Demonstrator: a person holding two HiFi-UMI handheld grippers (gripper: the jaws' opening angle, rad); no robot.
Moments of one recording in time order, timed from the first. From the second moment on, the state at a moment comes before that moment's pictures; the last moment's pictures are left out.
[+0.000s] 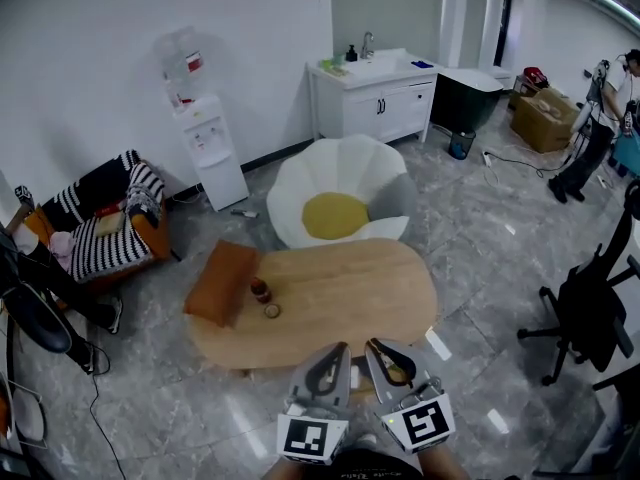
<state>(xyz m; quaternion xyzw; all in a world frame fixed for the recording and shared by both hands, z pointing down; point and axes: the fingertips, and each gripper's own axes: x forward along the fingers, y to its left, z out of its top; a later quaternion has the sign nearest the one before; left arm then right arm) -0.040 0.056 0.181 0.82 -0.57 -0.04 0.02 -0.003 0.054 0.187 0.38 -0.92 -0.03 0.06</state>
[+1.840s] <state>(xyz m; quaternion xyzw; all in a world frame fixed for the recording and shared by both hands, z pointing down) -0.032 0.080 0.197 0.81 -0.58 -0.03 0.04 -0.002 0.075 0.191 0.40 -0.91 -0.03 0.06</state>
